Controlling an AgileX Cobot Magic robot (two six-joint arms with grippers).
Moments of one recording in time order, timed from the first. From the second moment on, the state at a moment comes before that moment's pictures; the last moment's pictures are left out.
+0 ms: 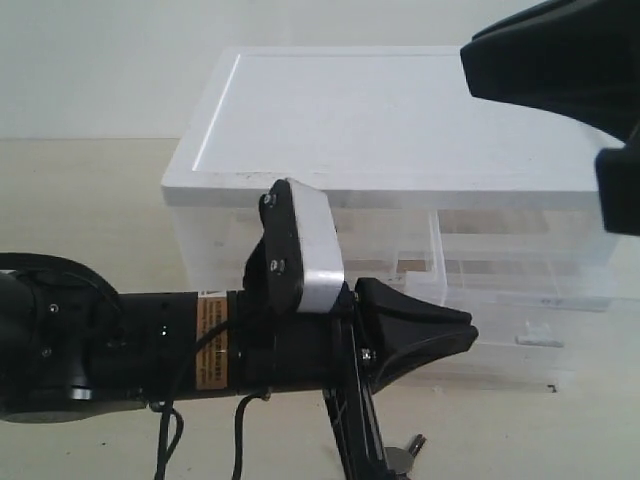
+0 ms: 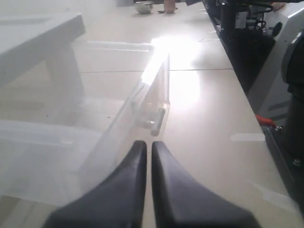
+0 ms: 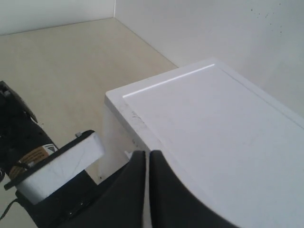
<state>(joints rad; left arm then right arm) -0.82 1.72 -0.65 0.71 -0.93 -0.28 0.86 0.81 -0.93 0.01 0.56 -0.18</state>
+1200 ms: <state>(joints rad) -1.22 1.73 -0.65 -0.40 -0.87 0.65 0.86 0.81 -0.93 0.01 0.57 -0.17</state>
